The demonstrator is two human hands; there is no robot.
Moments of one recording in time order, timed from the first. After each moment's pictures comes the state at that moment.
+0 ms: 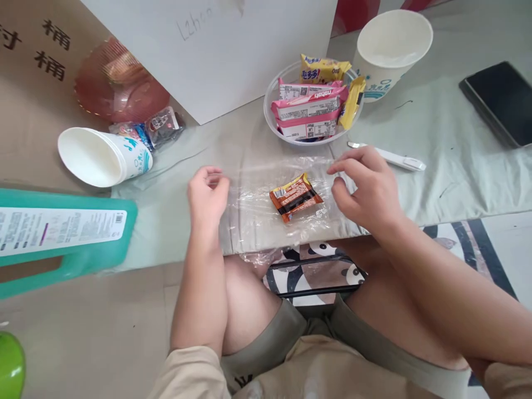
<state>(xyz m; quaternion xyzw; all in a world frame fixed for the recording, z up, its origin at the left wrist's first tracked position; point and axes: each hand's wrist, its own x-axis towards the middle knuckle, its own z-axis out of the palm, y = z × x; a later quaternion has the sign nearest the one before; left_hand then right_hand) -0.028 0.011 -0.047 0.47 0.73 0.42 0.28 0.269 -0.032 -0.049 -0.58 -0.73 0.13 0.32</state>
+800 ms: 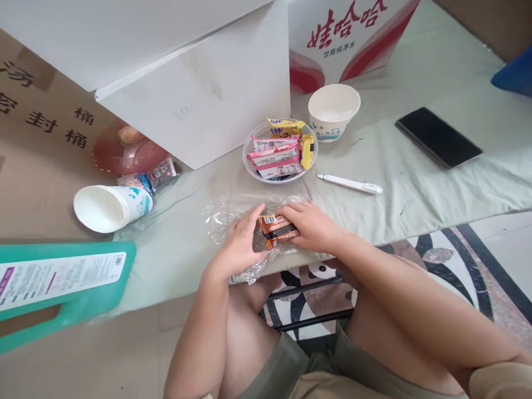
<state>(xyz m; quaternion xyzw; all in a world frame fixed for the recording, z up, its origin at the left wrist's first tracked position) 0.015 -0.017 -0.036 0.80 0.50 0.03 0.33 0.246 -0.017 -0.047 -0.48 -0.82 0.29 0.13</state>
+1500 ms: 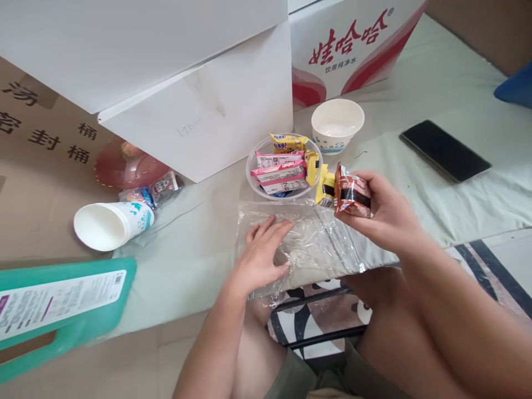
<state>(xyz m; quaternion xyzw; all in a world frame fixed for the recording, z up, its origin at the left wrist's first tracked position) 0.045 -0.008 -0.033 0.83 0.45 -0.03 0.32 0.320 -0.010 -0.010 -0.60 -0.59 0.32 0.43</state>
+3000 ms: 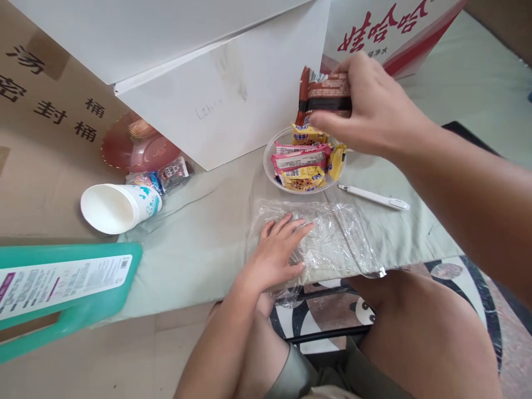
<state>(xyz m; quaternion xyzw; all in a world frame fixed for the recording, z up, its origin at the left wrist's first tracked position) 0.042 -0.015 -0.035 0.84 0.42 -0.02 0.35 0.274 0.108 0.071 -0.64 -0.72 0.08 0.26</state>
